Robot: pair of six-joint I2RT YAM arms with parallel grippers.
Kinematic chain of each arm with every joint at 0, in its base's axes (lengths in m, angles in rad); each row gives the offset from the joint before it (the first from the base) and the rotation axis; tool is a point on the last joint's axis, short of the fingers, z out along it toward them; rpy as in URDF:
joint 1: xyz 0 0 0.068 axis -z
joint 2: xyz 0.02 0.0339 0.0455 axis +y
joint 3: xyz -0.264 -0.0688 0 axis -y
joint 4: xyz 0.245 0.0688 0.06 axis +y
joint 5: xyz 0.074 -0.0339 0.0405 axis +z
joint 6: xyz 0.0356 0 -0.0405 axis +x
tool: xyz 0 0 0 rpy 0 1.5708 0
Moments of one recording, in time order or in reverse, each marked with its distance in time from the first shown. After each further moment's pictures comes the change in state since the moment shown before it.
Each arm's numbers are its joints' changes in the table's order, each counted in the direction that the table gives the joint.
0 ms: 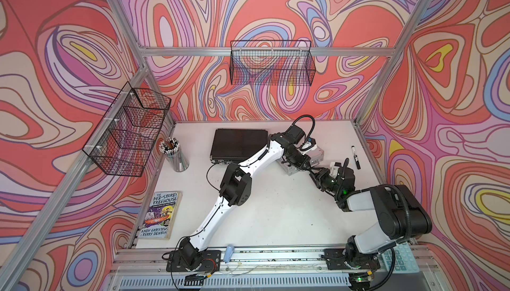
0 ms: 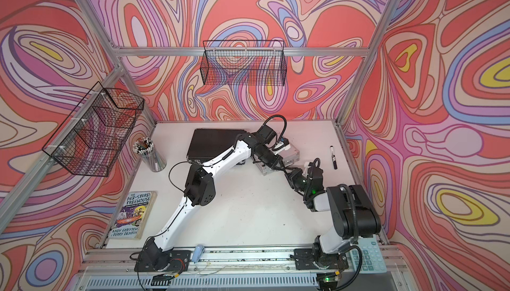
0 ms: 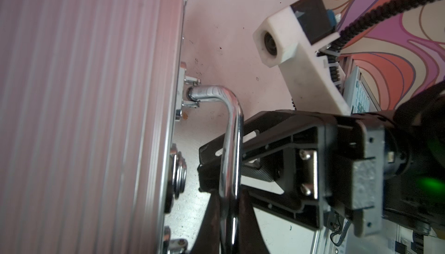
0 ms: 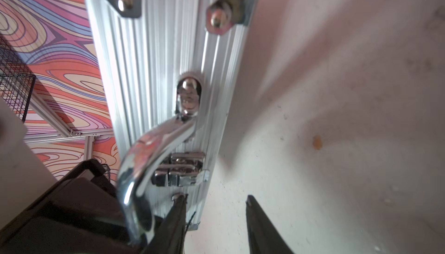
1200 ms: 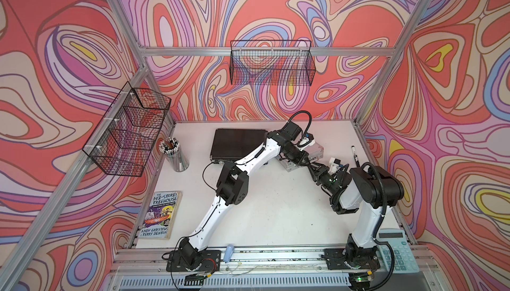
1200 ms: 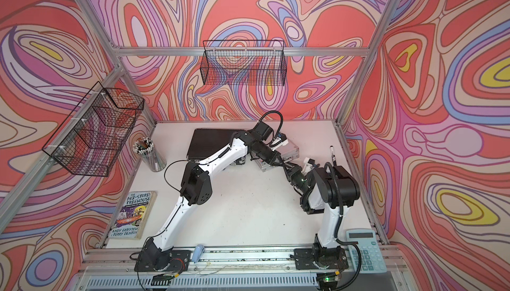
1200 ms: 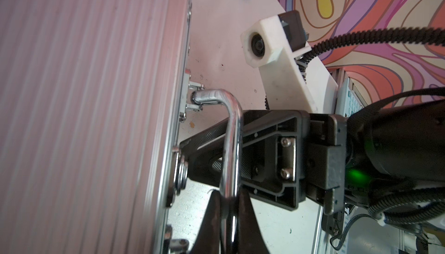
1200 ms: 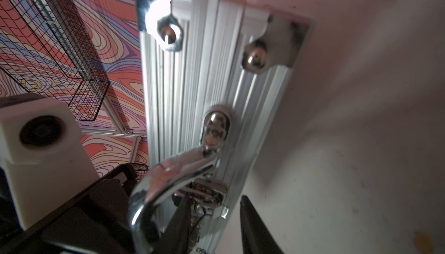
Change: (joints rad) left arm -0.023 -0.052 -0.062 -0.069 -0.016 -0.007; right arm -0.025 0.343 -0.002 -0.671 -0.030 0.119
